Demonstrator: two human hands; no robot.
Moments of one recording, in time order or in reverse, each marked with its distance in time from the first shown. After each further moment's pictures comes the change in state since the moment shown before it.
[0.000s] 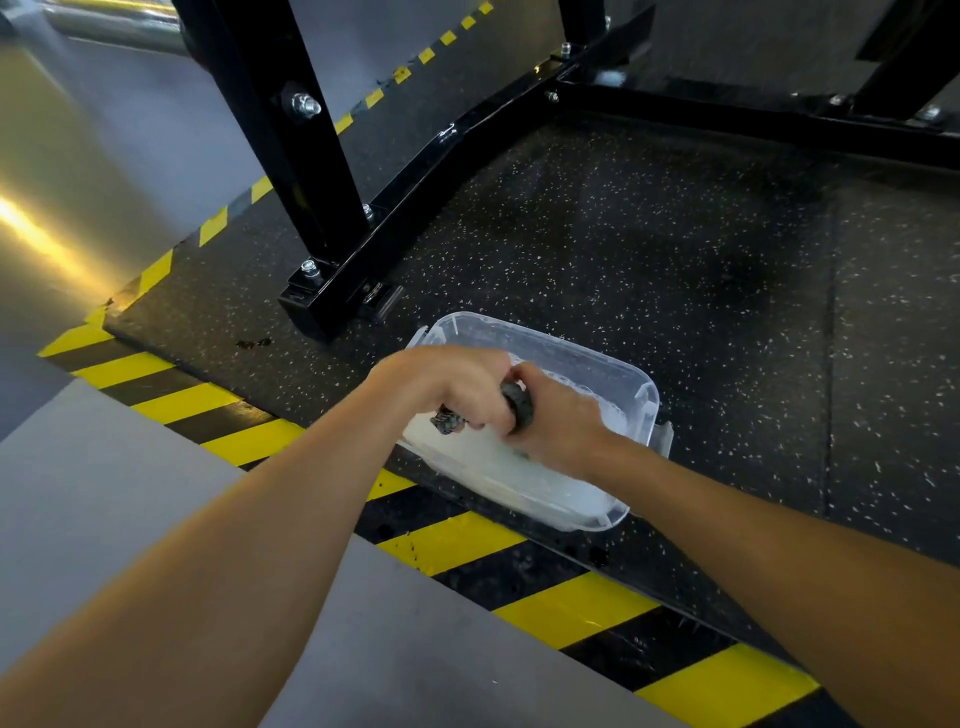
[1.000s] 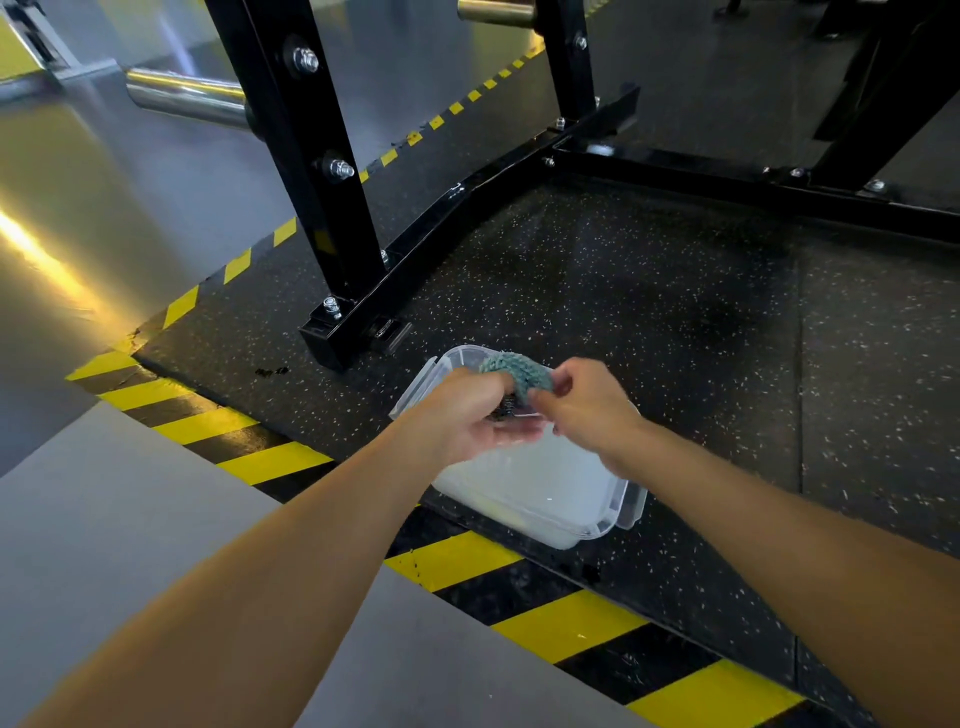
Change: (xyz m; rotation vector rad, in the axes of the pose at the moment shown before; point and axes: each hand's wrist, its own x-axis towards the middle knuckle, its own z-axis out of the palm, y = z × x) left_hand -0.019 0.010 0.026 -1.484 0.205 0.060; right_hand -0.025 -0.013 -0.051 0.437 0.182 0.144
